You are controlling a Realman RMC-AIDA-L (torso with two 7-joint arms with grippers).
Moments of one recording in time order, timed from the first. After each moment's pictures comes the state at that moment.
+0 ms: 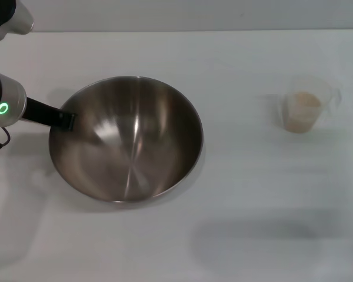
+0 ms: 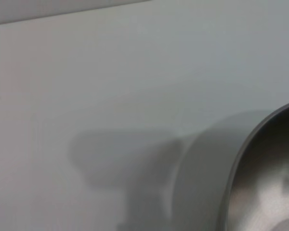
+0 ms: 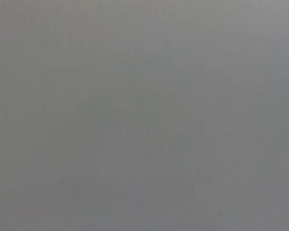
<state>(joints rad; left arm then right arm) -0.45 -2.07 -1.69 -1.45 2.70 -1.32 0.17 0.24 2.08 0.80 0.27 -2.14 -1.58 0.05</state>
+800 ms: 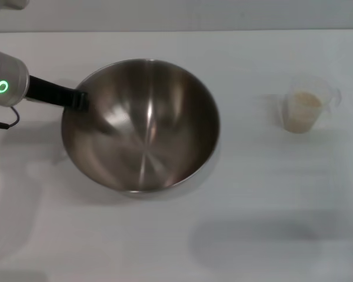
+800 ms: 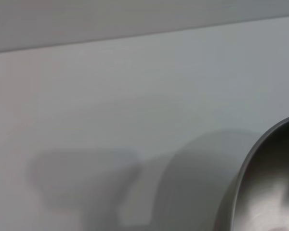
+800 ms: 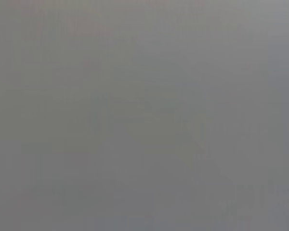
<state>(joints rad) -0.51 -2.06 -1.81 -1.41 2.56 -1.33 0.28 0.24 2.08 0.79 0.27 -2.14 -1.59 0.05</state>
